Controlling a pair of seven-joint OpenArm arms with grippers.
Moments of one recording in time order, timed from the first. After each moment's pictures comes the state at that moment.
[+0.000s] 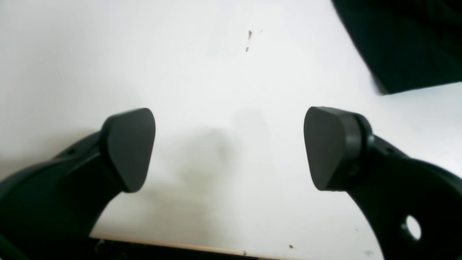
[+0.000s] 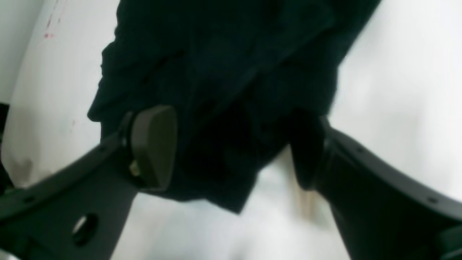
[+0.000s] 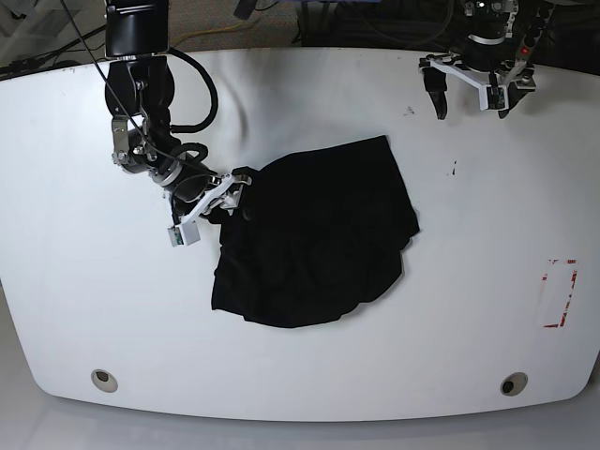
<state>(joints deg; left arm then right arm) 44.3 -4.1 -12.2 113.8 -5.3 -2.8 16.9 0.4 12.6 0.2 87.3 43.0 18.0 -45.4</state>
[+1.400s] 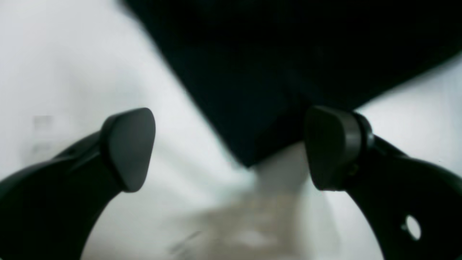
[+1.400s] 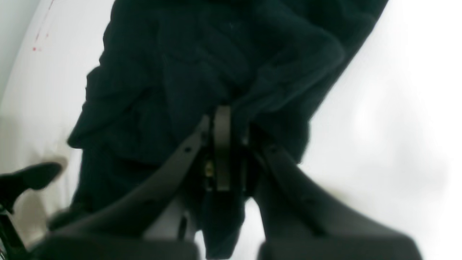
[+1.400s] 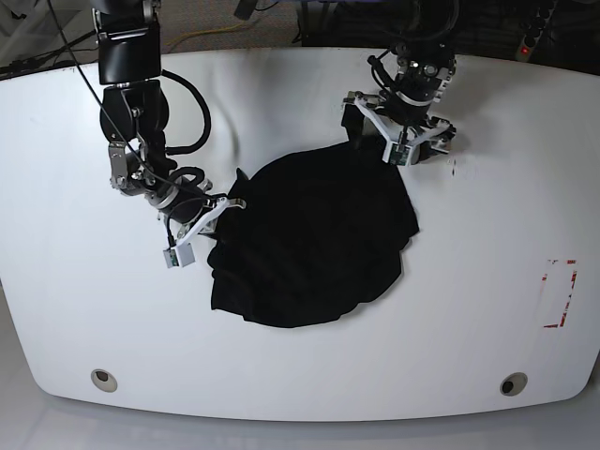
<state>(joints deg) 22.6 -4.7 10.6 99.8 3.1 -2.3 29.3 6.4 15.9 -3.1 80.1 42.8 17.7 -40.6</state>
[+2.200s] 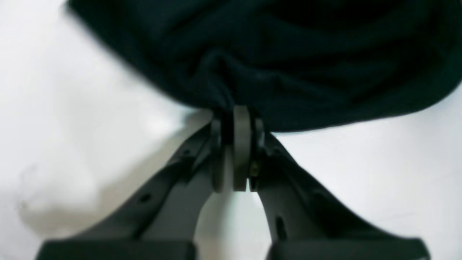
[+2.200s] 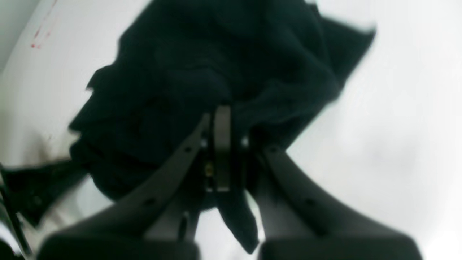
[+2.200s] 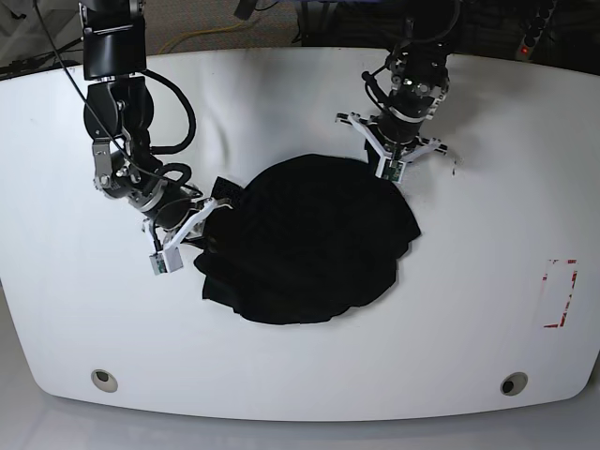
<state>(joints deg) 18.0 -3.9 8.5 94.3 3.0 -3.5 25.2 5.0 20.4 -3.1 88.2 42.9 17.9 -40.4</state>
